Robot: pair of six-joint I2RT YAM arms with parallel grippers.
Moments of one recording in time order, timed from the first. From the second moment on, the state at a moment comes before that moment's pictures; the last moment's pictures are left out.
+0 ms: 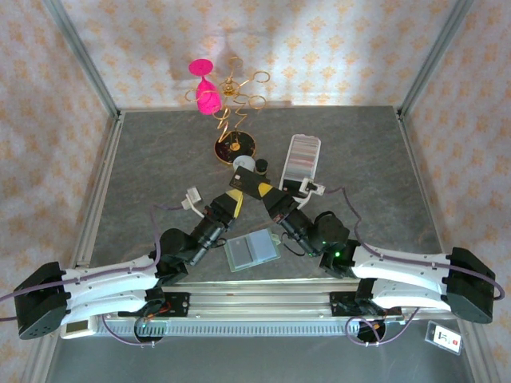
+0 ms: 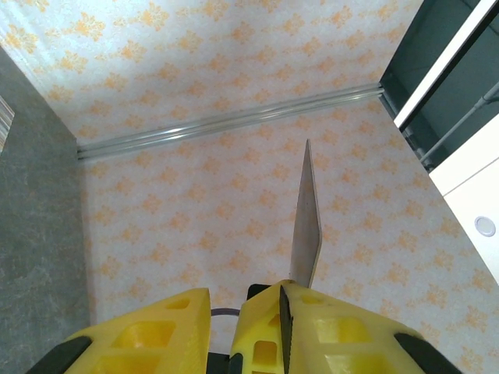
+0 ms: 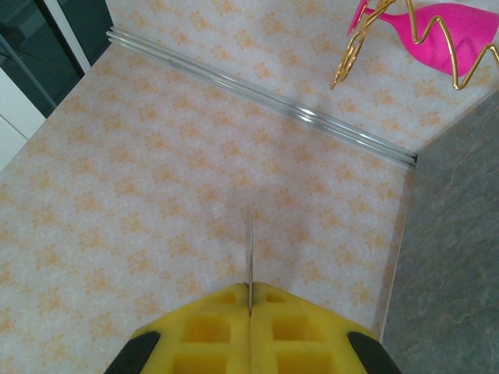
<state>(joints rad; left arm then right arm) -1.01 0.92 0.31 0.91 -0.39 -1.31 1.13 1.04 0.51 0.80 0.36 1.11</state>
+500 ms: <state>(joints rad) -1.02 0.94 0.31 0.98 -0.39 -1.31 1.13 1.04 0.51 0.80 0.41 1.12</state>
